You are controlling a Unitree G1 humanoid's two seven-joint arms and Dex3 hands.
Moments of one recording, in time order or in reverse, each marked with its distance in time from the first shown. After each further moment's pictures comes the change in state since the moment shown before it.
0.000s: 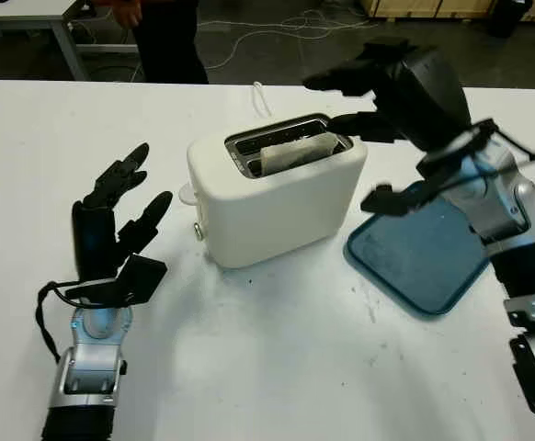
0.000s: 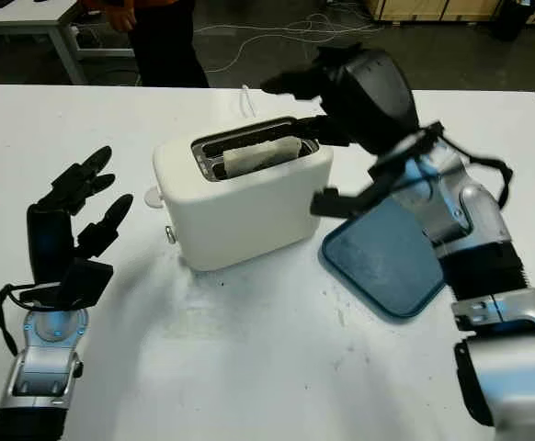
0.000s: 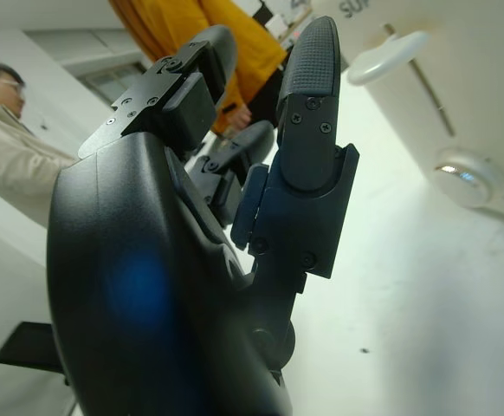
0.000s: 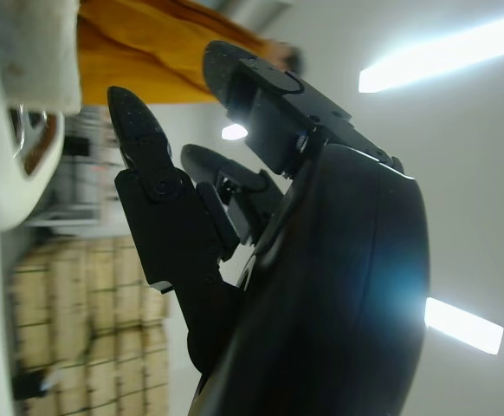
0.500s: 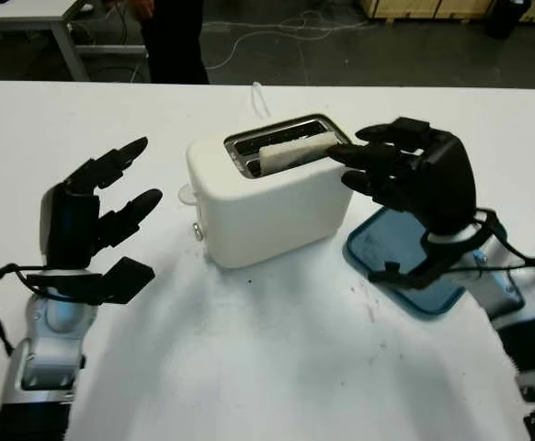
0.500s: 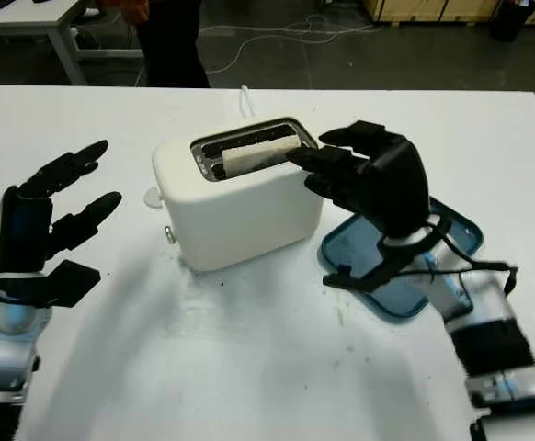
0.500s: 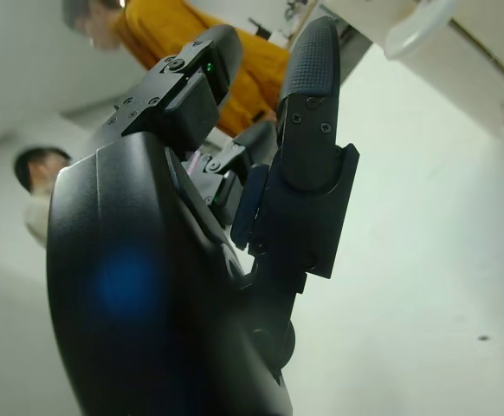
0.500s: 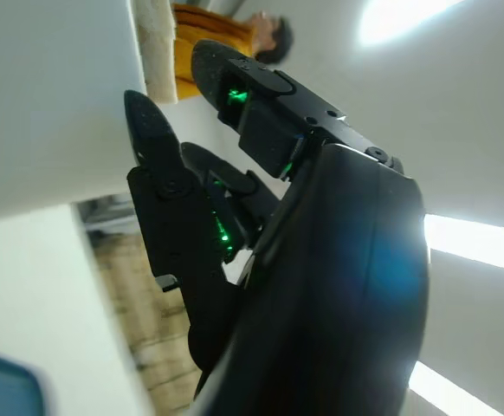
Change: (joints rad) left arm -0.004 0.221 0.018 -0.047 0.076 -0.038 -0.126; right arm 0.345 0.064 -0.061 -0.182 0.223 -0.002 0.013
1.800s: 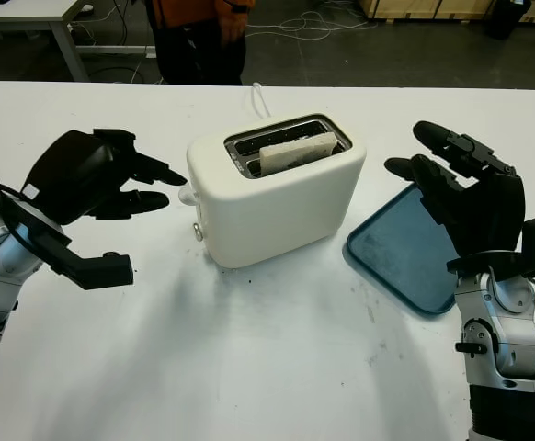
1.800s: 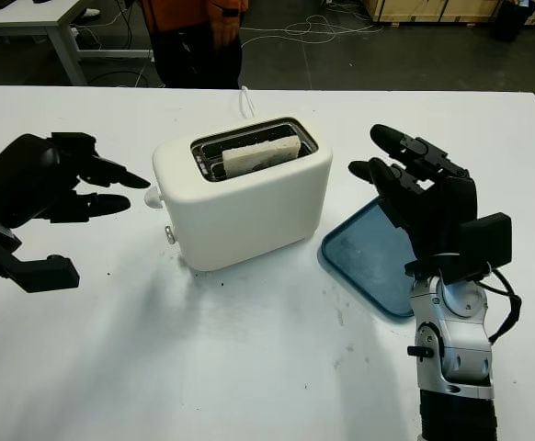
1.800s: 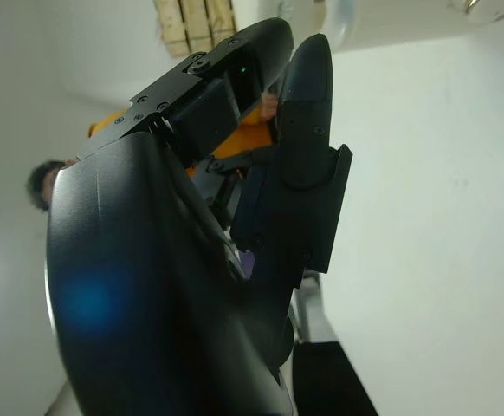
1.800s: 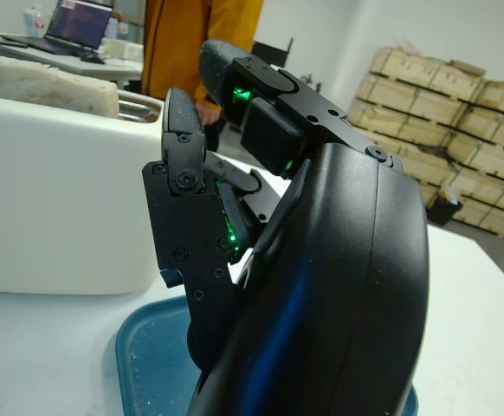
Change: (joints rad) left arm -0.211 0.321 -0.105 0.064 0.018 -0.112 -0.366; right arm 0.195 0.322 -0.326 -0.362 0.964 0.640 0.547
